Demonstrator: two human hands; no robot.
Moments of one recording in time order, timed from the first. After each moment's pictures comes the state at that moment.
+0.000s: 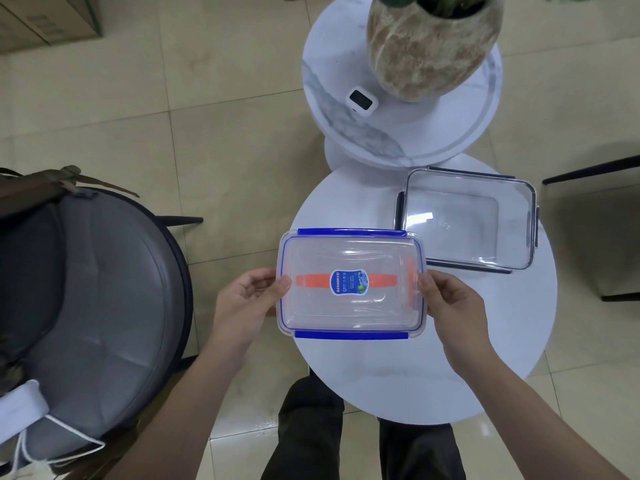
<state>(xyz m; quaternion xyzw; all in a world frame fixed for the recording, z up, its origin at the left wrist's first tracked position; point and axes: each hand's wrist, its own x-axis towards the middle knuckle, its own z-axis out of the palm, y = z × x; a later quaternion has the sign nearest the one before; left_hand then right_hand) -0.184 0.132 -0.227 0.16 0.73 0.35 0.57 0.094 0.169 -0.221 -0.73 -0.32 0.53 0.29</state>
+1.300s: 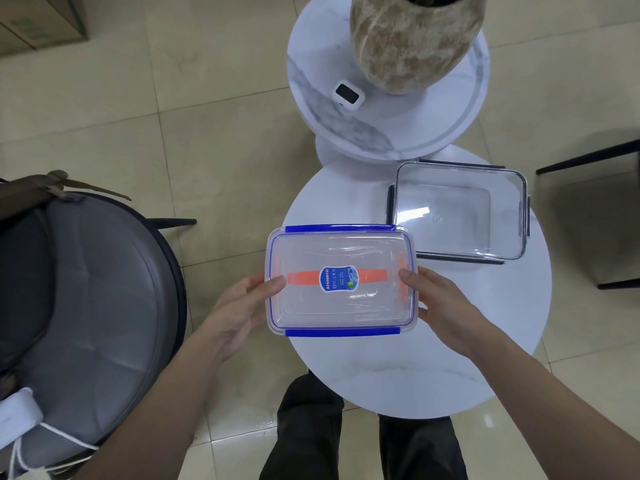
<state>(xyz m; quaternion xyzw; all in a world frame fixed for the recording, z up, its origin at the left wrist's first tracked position) -0.191 0.140 -0.235 0.08 0.66 0.28 0.69 0.110 0.187 -0.226 -0.62 -0.21 0.73 0.19</state>
